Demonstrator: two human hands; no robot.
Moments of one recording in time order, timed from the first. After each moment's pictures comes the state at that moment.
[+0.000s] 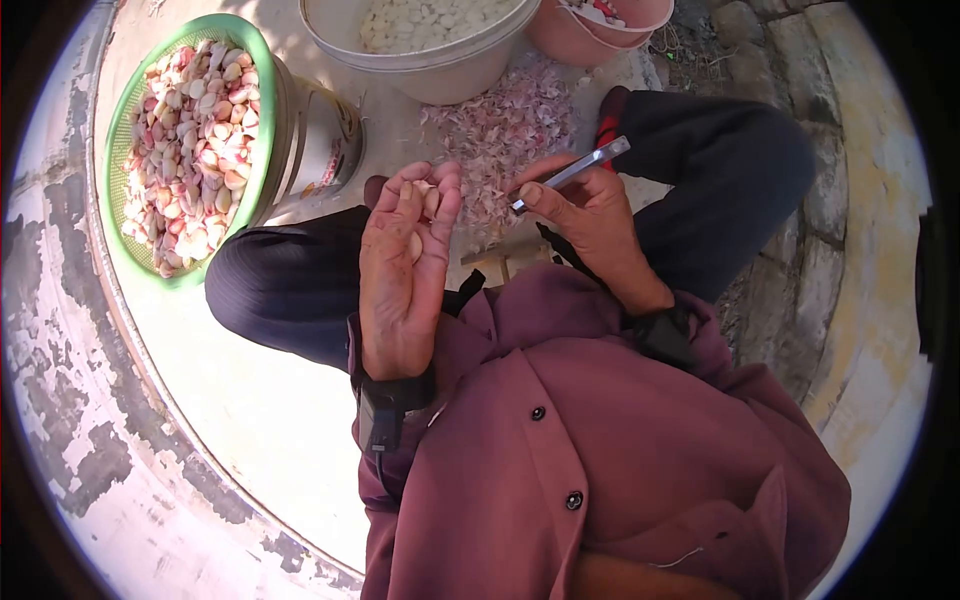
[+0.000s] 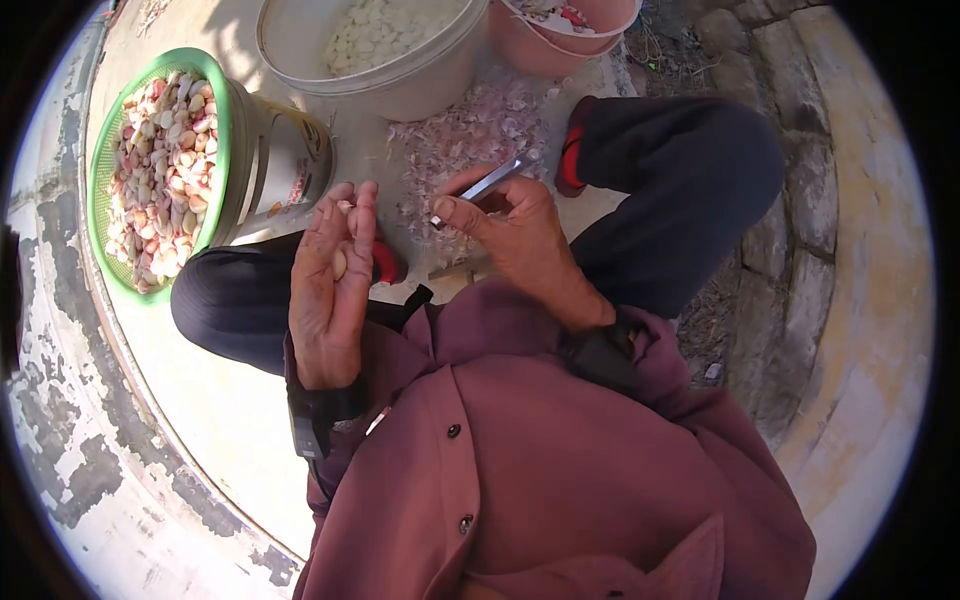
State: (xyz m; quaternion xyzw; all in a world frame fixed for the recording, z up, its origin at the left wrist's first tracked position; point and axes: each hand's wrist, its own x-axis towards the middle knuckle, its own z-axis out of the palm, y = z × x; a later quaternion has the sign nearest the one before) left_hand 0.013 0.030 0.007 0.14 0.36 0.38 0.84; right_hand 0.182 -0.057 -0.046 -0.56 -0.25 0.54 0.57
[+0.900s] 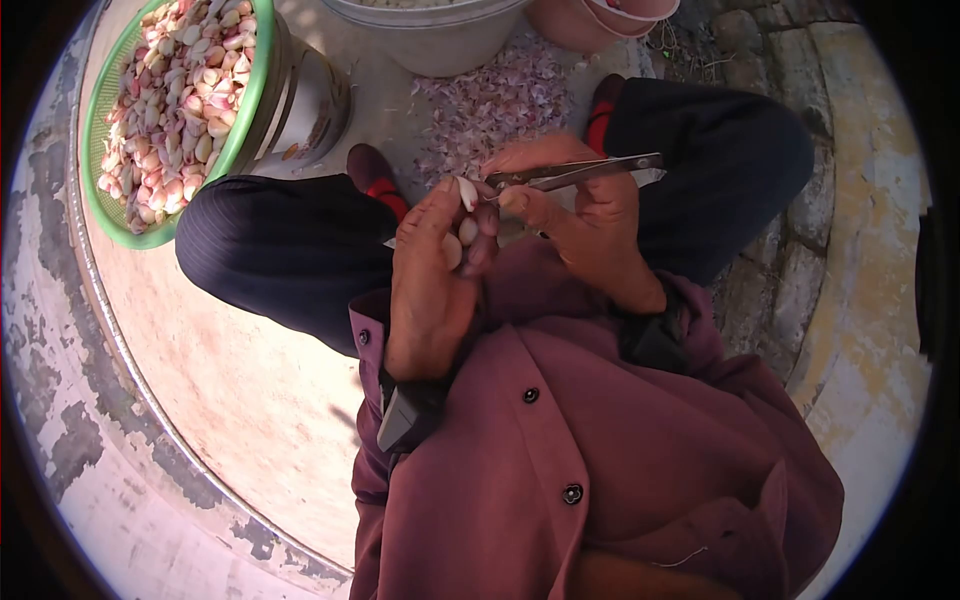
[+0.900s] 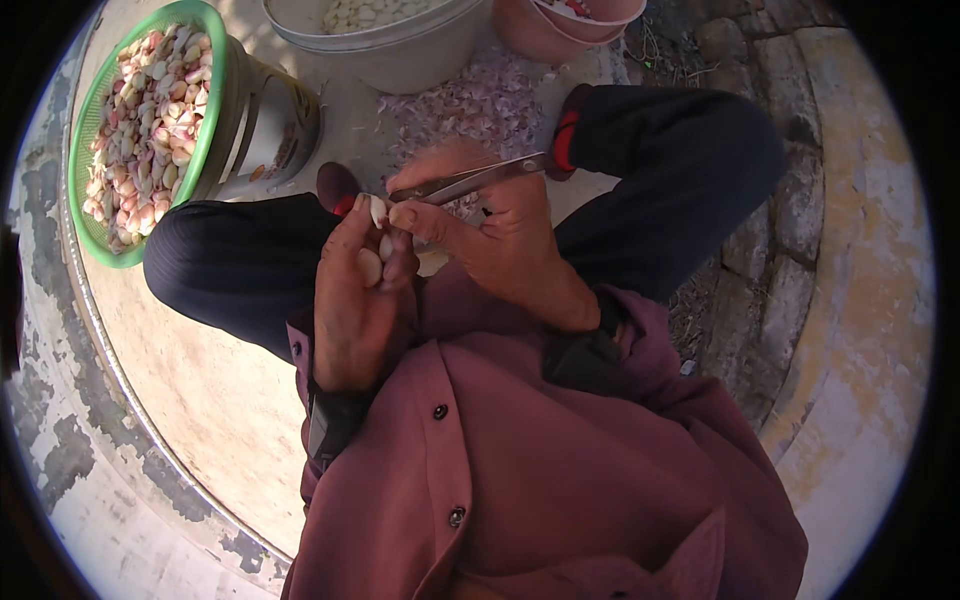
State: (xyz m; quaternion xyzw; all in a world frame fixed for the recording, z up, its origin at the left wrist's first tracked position) left_hand 0.012 -0.017 -0.004 0.11 0.39 0.32 0.85; right_hand 0.161 -0.055 -0.014 -0.50 -0.42 0.43 0.62
